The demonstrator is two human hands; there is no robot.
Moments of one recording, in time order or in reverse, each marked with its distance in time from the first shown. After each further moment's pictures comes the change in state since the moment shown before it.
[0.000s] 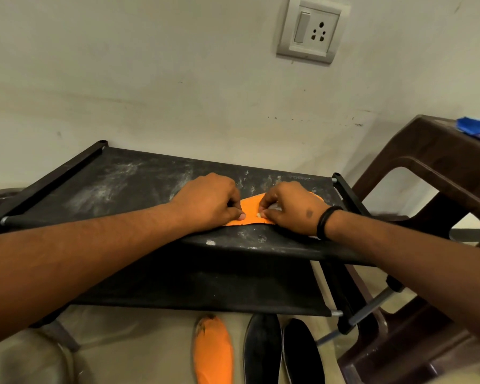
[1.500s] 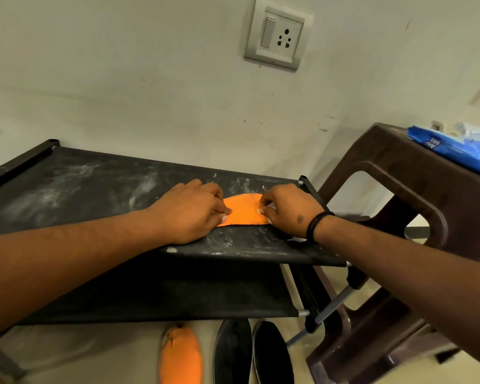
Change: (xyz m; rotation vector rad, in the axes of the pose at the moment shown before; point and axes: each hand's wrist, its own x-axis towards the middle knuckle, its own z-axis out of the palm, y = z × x) left_hand 0.011 0.016 0.013 0.182 -0.075 0.139; right_hand -0.019 0.038 -0.014 -0.167 0.058 0.166
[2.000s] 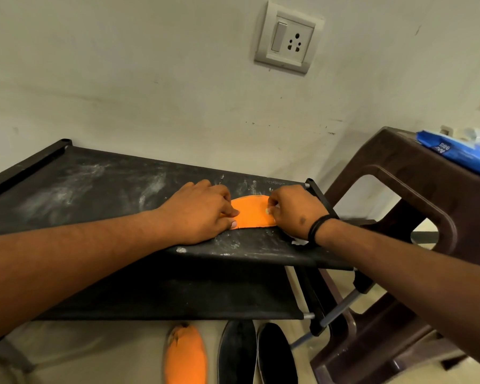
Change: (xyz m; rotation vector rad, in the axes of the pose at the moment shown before) left_hand -0.002 0.000 -0.003 0.045 -0.026 -0.003; right_hand 0.006 -0.006 0.003 -0.078 0.046 0.057
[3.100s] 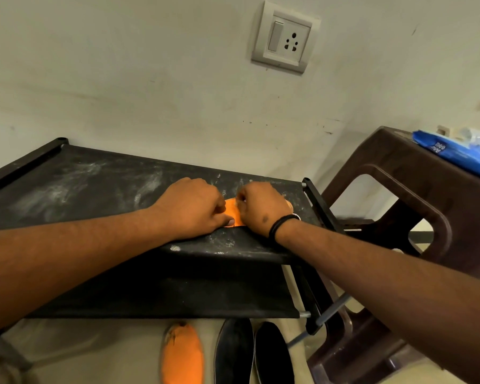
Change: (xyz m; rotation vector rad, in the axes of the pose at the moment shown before) left_hand 0.003 -0.002 0.004 0.012 0.139 -0.092; right_hand 0.012 -0.049 0.010 0.157 0.056 -0.026
